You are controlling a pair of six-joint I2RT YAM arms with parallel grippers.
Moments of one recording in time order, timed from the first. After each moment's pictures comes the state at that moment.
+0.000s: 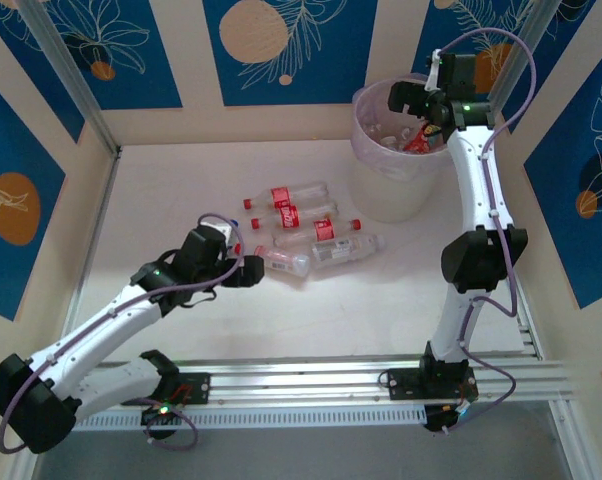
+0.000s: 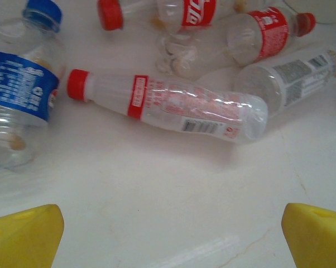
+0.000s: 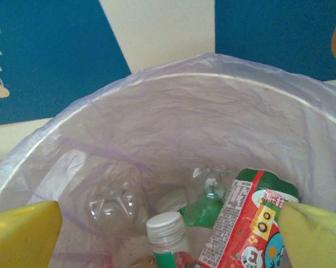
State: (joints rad) left arm -0.63 1.00 0.81 -0.63 -0.03 -0.52; right arm 0.04 1.97 2.25 -0.83 -0.04 0.16
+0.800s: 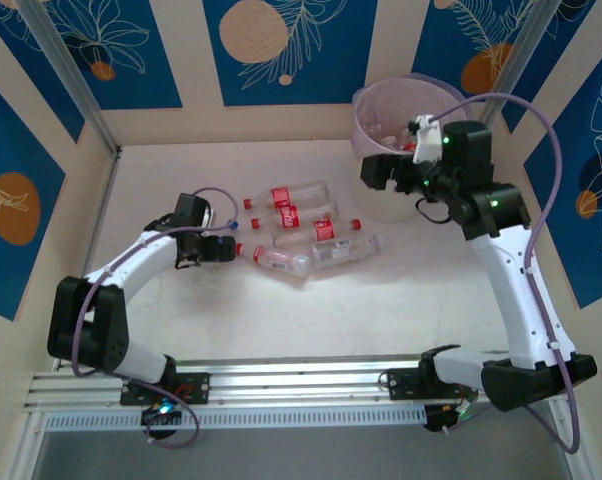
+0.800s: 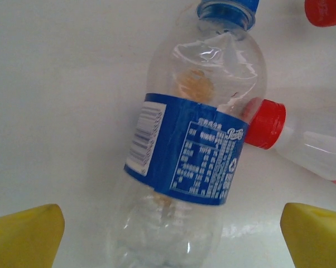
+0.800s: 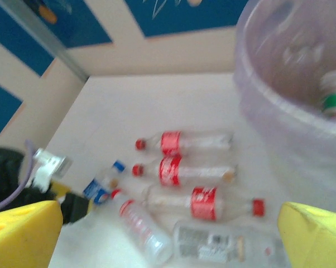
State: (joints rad) left arm -0.25 1.48 0.93 -0.59 0.02 -0.21; right arm 0.26 1.21 1.54 -0.86 -0.32 0.28
